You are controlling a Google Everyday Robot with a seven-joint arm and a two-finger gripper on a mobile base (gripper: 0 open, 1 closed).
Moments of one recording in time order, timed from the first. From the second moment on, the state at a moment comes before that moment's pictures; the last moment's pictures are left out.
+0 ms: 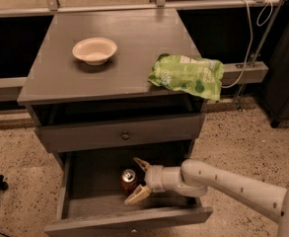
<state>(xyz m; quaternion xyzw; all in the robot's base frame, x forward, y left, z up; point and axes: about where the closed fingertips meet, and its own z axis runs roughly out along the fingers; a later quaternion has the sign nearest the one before) 0.531 0.051 0.442 -0.54 0.63 0.34 0.44</state>
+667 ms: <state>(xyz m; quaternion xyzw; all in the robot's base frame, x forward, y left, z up) 0.524 0.036 0.422 -0.53 0.65 0.32 0.44</state>
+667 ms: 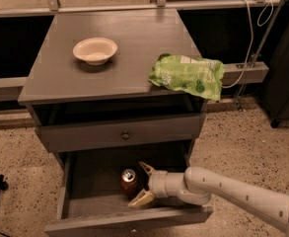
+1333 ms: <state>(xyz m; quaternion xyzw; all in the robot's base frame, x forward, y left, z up) 0.528 0.029 0.423 -0.51 0.64 0.32 0.47</state>
